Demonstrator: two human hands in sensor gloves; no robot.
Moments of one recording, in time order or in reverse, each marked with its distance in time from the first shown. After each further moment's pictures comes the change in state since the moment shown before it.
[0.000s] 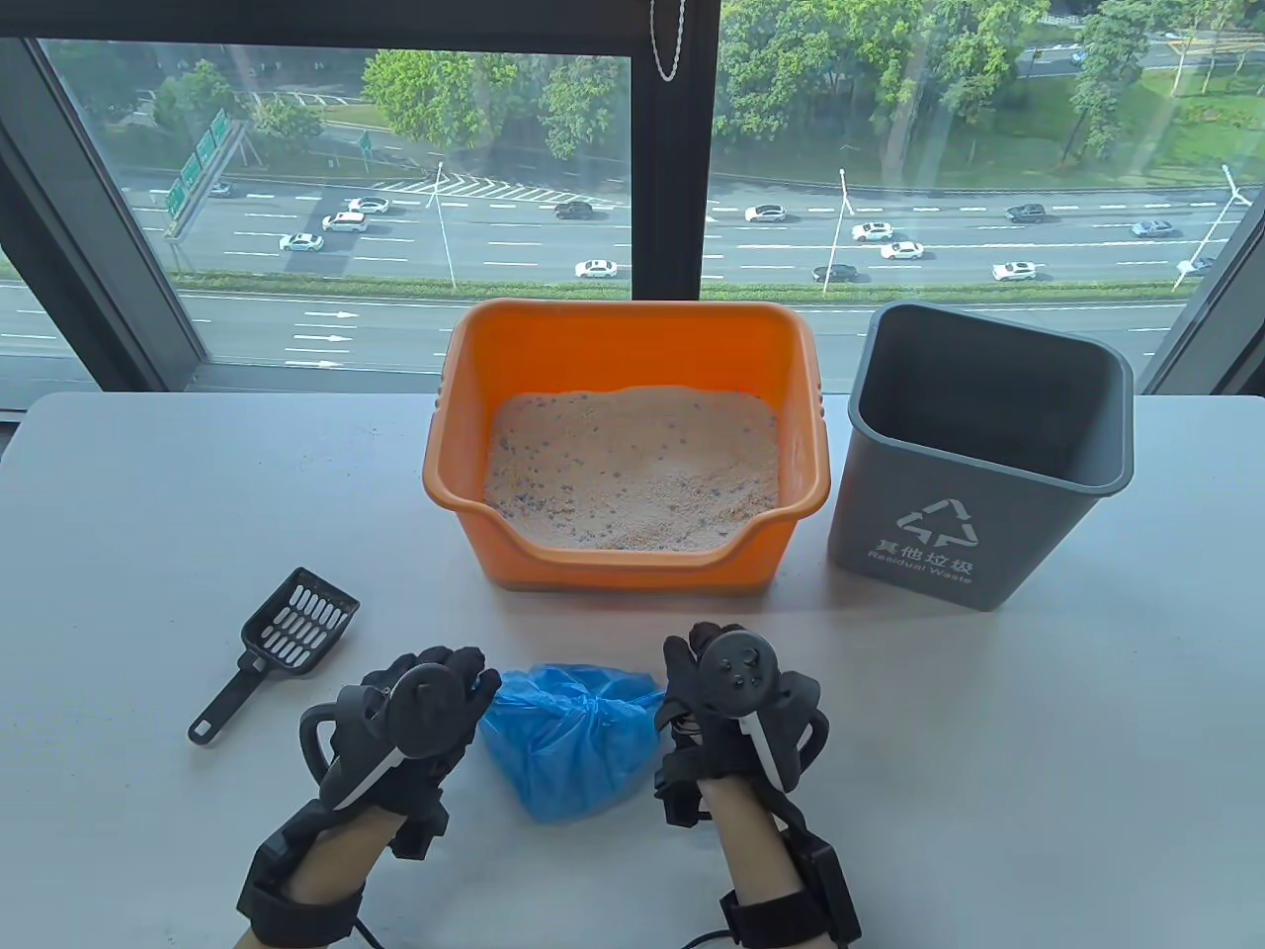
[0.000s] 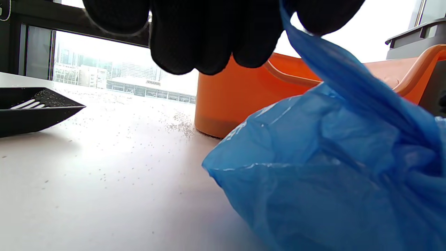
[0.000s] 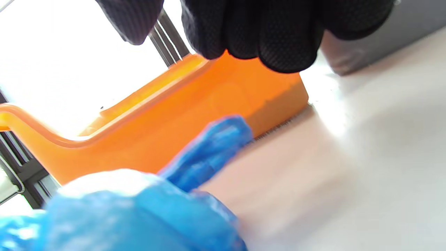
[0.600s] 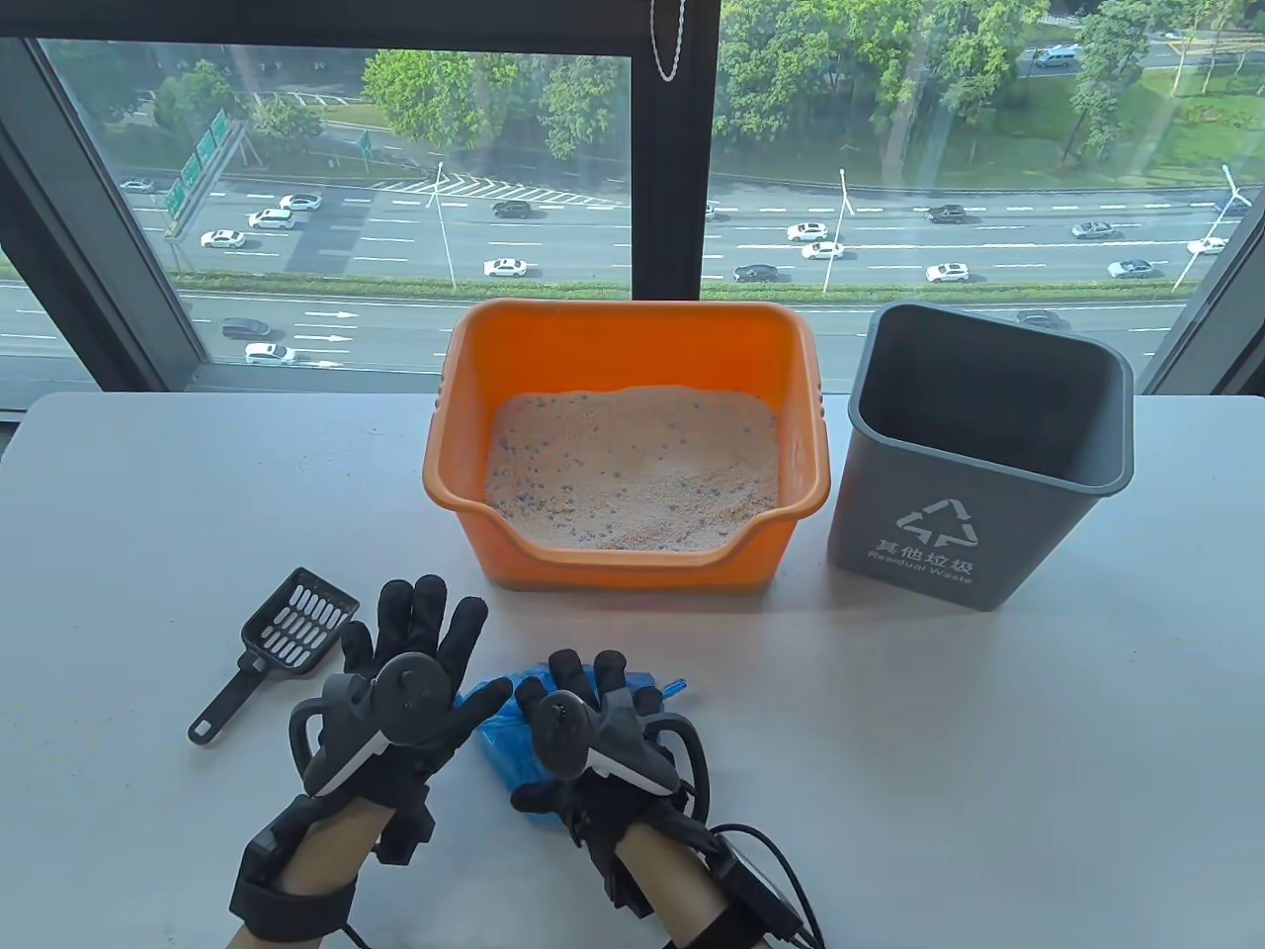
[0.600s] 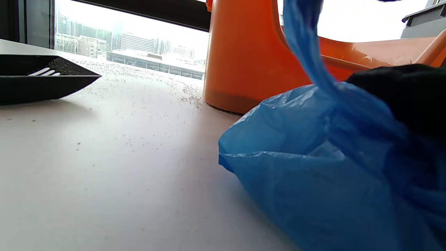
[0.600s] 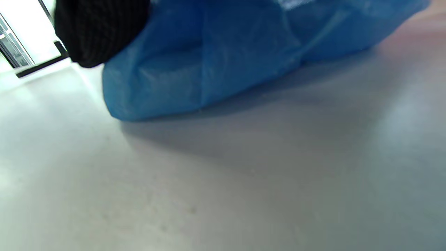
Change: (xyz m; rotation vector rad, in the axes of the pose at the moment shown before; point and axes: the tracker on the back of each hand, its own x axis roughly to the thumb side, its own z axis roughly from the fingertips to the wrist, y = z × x) left_hand -0.013 -0.006 -0.006 -0.132 0.014 0.013; right_hand 0.064 0.092 0.052 0.645 -0.407 0.440
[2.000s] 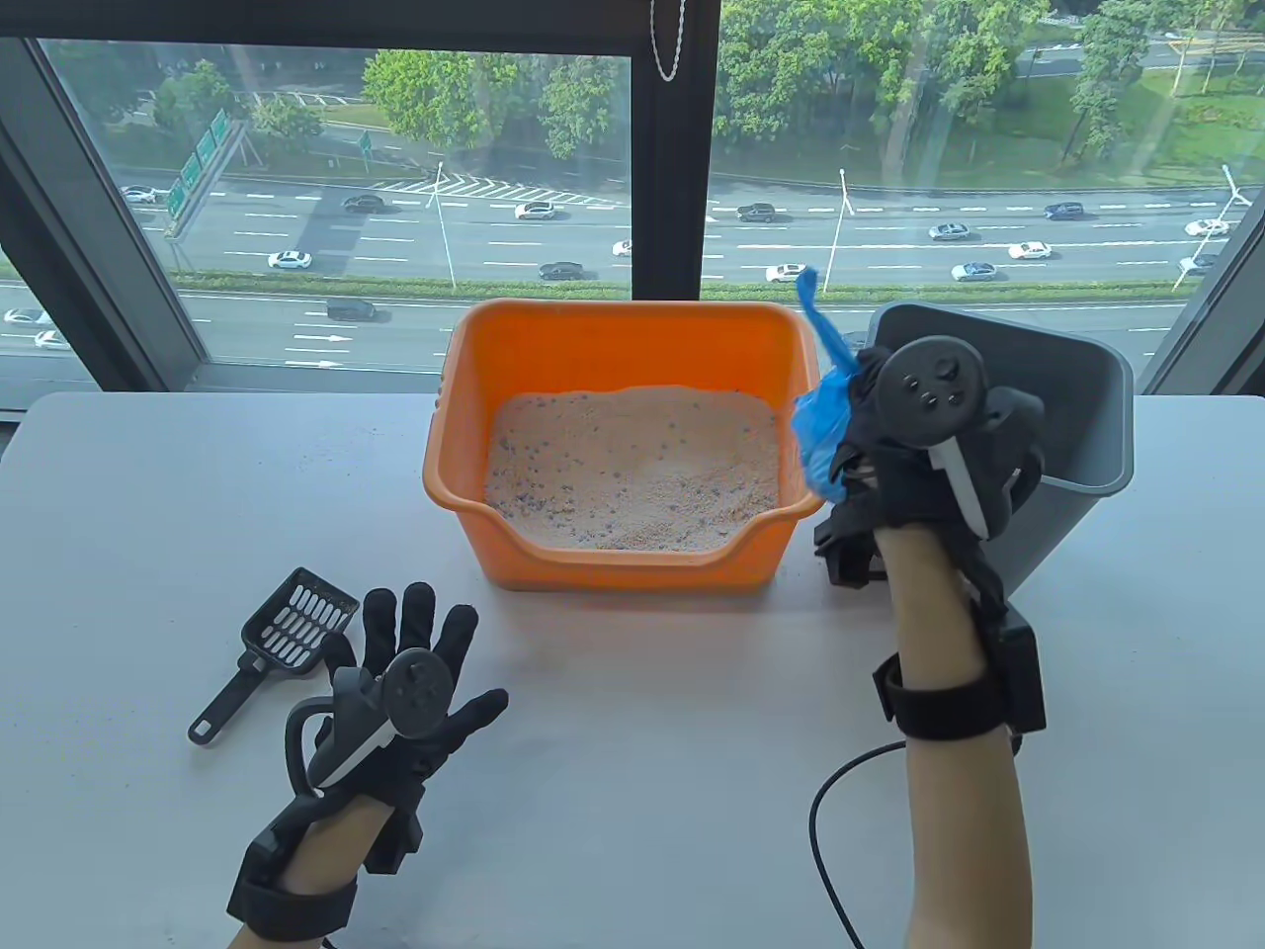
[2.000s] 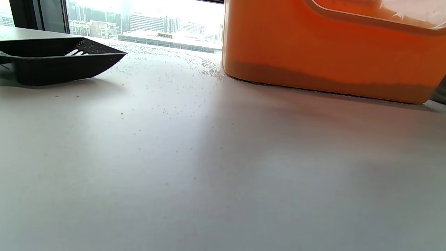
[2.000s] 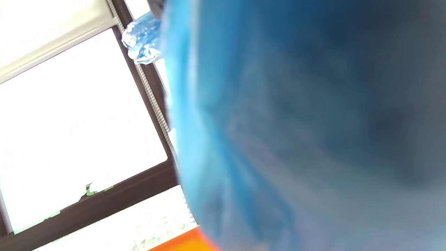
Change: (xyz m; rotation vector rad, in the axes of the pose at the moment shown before) left_hand -0.003 -0.006 -0.003 -0.120 0.059 -0.077; right_hand -0.206 -0.329 0.066 -0.875 0.515 -0.349
